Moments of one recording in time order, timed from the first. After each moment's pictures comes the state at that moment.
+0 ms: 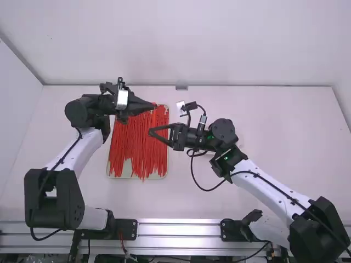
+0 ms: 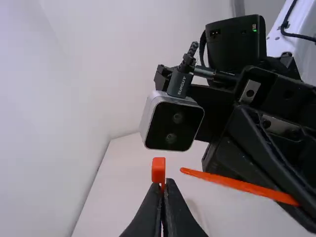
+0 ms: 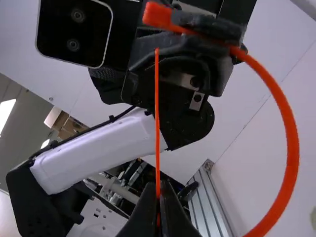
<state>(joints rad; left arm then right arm) 0.02 1.50 1.00 1.37 1.57 -0.50 0.66 1.29 0.77 0.70 -0.81 1.10</state>
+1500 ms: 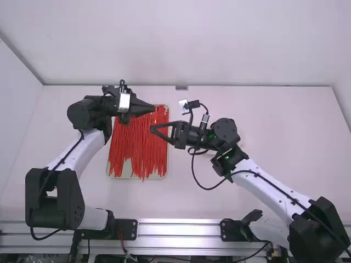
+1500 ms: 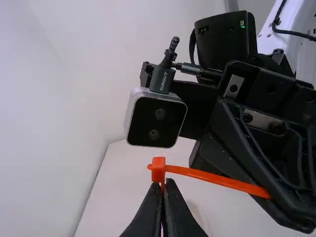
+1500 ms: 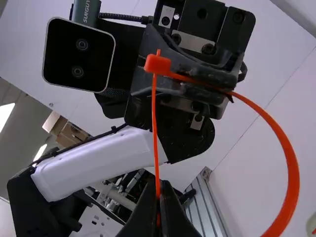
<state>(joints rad) 0.00 1.50 0.98 1.40 1.57 -0.49 0.64 1.29 0.77 0.72 -0.80 1.10</state>
